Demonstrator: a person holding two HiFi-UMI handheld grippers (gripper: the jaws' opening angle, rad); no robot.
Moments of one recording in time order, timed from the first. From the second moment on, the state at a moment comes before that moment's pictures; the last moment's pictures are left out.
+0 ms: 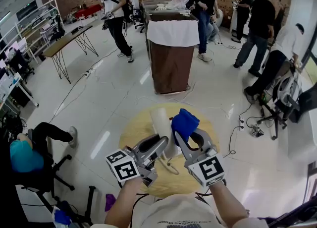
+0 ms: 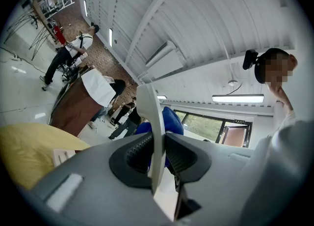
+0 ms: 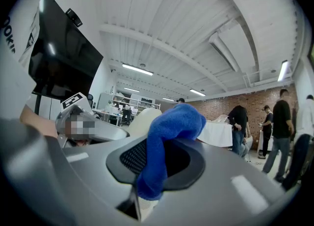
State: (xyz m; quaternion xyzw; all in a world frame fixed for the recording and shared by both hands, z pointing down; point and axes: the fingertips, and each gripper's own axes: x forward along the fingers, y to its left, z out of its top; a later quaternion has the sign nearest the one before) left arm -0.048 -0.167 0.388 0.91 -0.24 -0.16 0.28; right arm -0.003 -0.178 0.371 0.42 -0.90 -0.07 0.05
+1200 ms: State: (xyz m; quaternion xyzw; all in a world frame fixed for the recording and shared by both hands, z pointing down) left arm -0.034 -0.144 0.416 0.93 -0.22 -0.12 0.28; right arm -0.030 -0.226 0.316 0.40 -0.90 -0.14 0.07
